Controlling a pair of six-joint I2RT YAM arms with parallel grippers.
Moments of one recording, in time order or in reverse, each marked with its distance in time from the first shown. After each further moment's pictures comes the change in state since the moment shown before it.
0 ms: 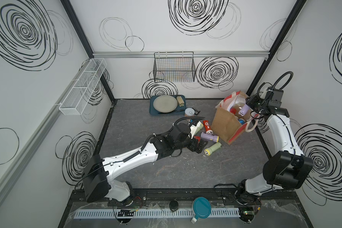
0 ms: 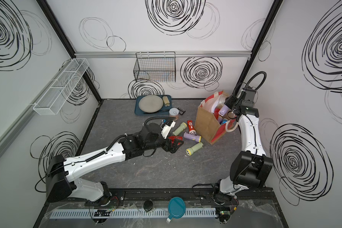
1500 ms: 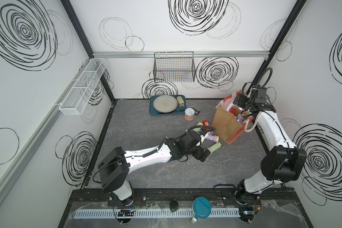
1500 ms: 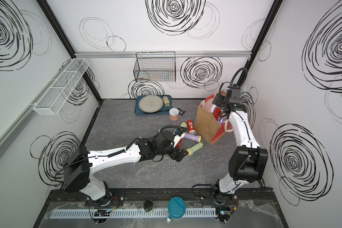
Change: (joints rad) left arm -0.068 0.216 0.000 0.023 0.021 0.057; right arm 0.177 0.026 0.041 -0.029 0.253 -0.137
